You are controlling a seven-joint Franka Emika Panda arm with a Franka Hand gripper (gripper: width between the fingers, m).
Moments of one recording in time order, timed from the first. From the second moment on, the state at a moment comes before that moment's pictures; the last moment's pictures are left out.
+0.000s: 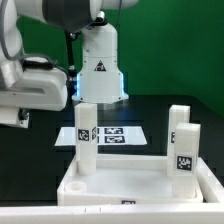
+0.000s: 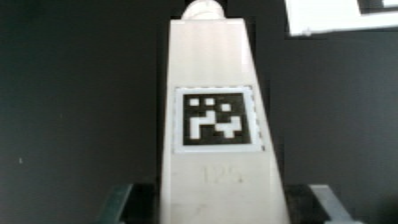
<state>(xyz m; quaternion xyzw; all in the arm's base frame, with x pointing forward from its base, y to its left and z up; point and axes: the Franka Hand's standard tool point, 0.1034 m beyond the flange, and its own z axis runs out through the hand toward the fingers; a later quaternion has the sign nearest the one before) 0.489 -0.169 0.102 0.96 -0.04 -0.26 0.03</state>
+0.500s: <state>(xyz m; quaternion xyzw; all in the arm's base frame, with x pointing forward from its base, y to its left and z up) 0.550 -0.175 0.146 1.00 -0.04 0.00 0.01</state>
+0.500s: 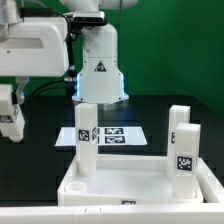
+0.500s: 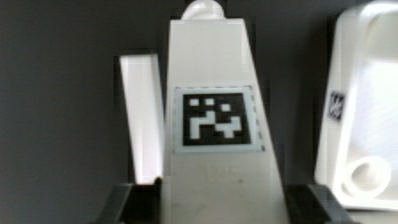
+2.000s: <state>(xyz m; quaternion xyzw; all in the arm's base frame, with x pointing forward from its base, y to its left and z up) 0.604 -0.035 0.157 0.96 -0.14 0.25 0.00</state>
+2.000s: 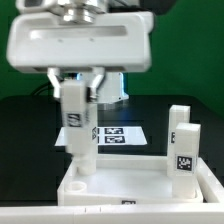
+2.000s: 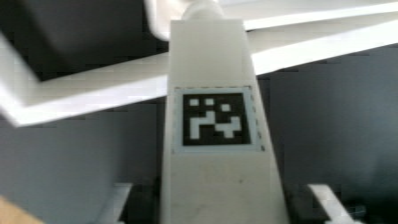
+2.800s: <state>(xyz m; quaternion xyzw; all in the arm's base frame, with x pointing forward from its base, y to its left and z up) 0.606 -0.058 0.139 0.96 -0.14 0.25 0.03</state>
